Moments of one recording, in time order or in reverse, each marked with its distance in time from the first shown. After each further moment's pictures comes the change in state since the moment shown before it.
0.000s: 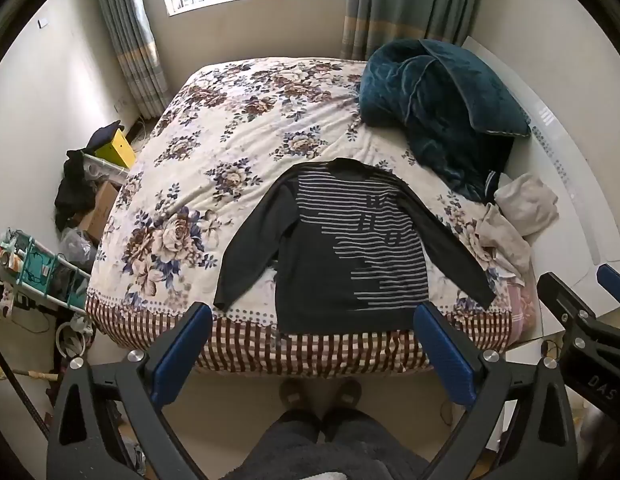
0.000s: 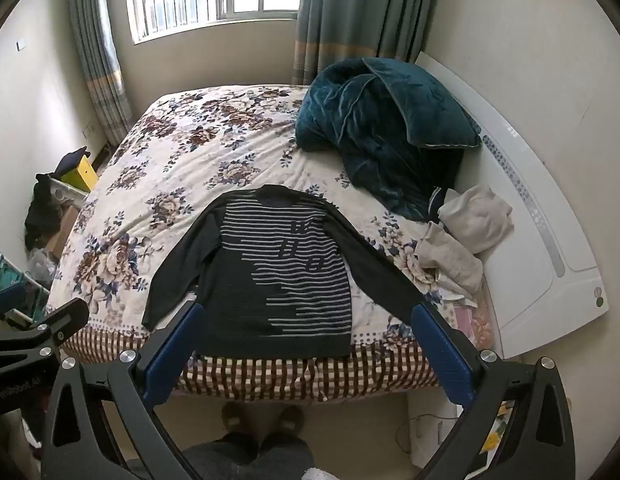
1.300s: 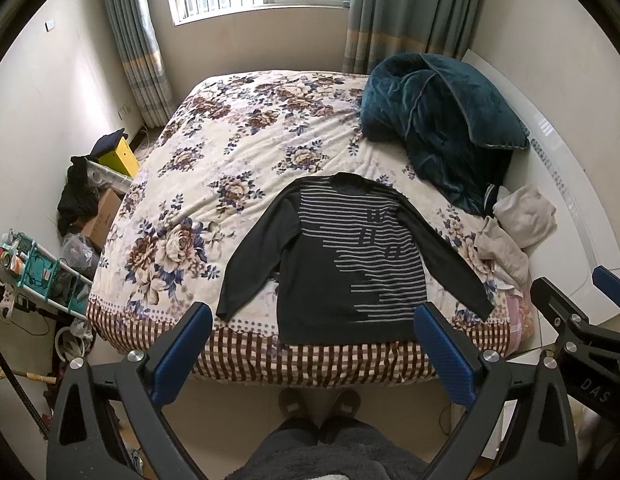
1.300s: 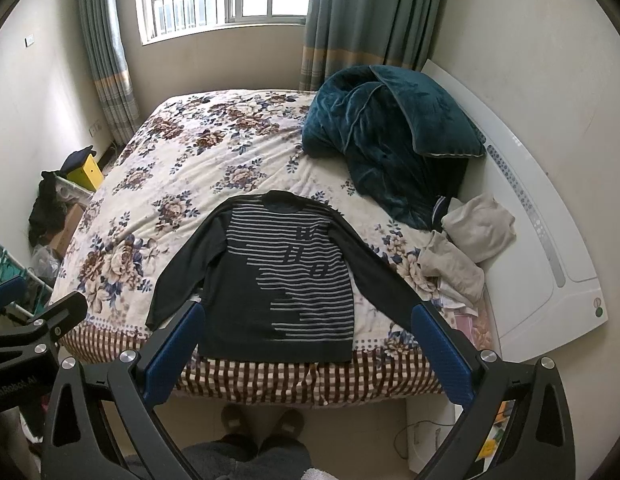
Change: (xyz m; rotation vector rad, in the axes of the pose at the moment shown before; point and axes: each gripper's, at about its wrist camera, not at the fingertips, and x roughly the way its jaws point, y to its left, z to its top) left arm -0.015 0.003 0.024 0.001 -0.028 0.004; right arm -0.011 0.006 0.008 -0.007 -0.008 -0.002
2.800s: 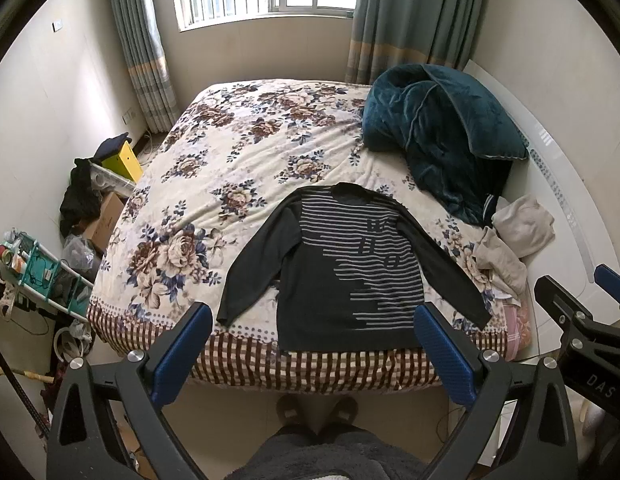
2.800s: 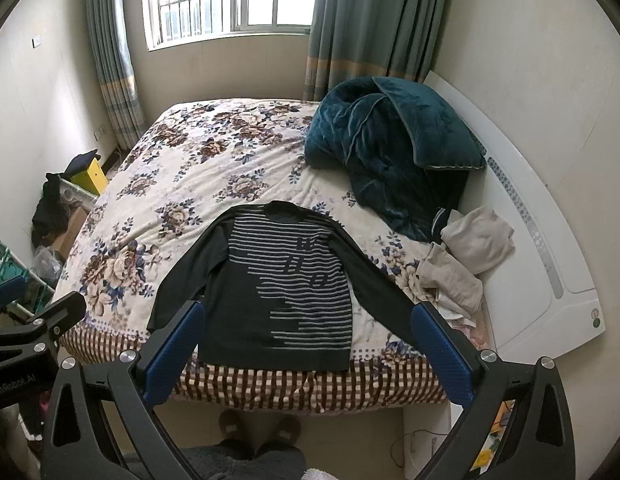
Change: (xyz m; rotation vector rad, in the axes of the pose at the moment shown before) left arm -0.009 -0.002 0.021 -0.001 -0.021 -0.001; right arm -0.015 0.010 0.015 -0.012 -0.013 0.006
